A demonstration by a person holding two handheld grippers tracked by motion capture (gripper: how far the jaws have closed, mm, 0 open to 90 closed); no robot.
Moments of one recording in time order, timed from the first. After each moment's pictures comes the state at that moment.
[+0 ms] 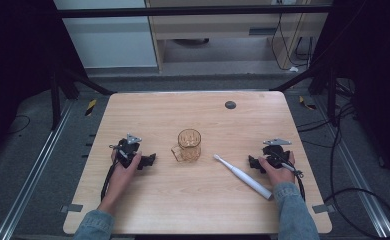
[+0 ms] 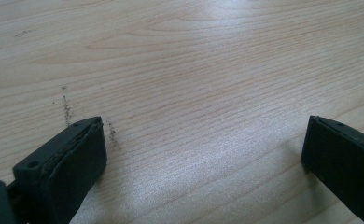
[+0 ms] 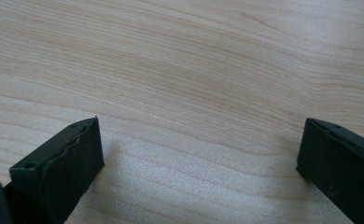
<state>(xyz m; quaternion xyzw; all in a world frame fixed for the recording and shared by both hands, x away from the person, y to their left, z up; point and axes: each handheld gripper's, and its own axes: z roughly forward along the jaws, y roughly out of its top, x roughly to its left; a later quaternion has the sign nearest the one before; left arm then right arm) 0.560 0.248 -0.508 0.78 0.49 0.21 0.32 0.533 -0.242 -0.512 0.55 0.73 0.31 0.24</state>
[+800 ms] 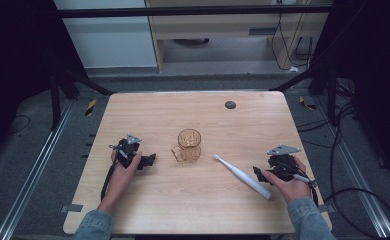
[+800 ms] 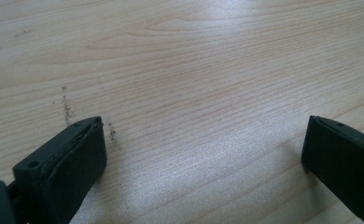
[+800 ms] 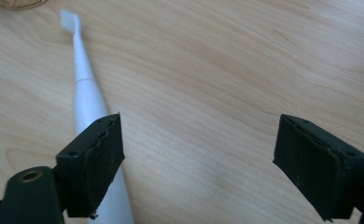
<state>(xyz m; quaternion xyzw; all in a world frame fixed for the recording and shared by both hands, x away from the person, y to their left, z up) 0.560 0.248 -0.508 0.78 0.49 0.21 0.32 0.469 -0.239 -0.455 0.47 0.80 0.30 0.22</state>
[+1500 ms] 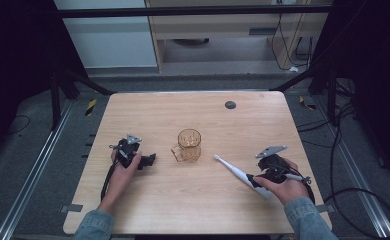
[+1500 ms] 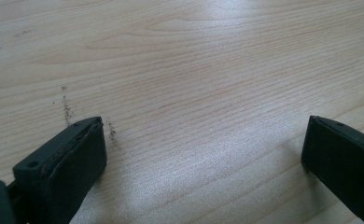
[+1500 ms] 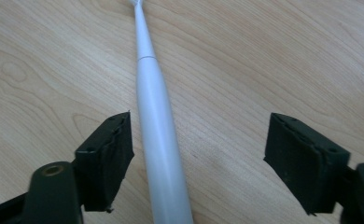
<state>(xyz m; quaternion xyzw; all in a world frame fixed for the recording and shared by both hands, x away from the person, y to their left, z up) 0.560 0.248 -0.508 0.78 0.49 0.21 0.32 0.464 -0.211 -0.439 0.43 0.85 0.26 0.17</state>
